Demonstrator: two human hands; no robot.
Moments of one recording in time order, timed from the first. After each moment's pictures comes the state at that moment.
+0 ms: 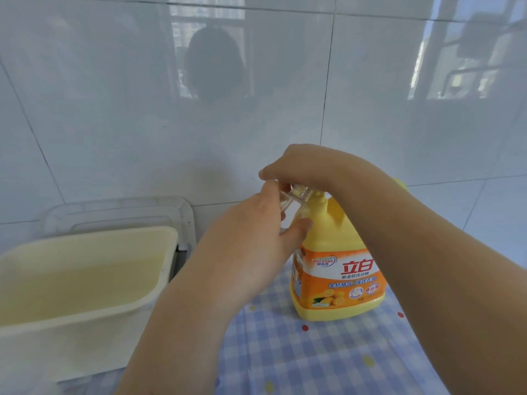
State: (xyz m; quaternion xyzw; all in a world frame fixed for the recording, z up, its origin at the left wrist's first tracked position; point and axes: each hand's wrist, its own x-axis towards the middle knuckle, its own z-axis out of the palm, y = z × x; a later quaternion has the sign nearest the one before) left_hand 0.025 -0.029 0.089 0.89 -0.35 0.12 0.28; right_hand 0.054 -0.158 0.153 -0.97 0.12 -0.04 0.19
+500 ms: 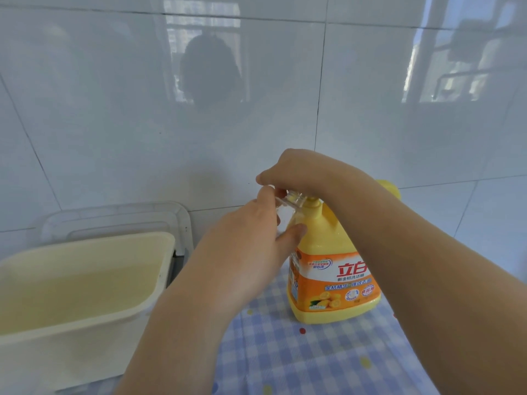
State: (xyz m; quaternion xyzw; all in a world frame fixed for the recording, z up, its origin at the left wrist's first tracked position) left_hand 0.025 -0.029 0.089 0.90 -0.35 0.11 0.25; right_hand 0.055 -0.159 0.149 -0.97 0.13 -0.07 0.19
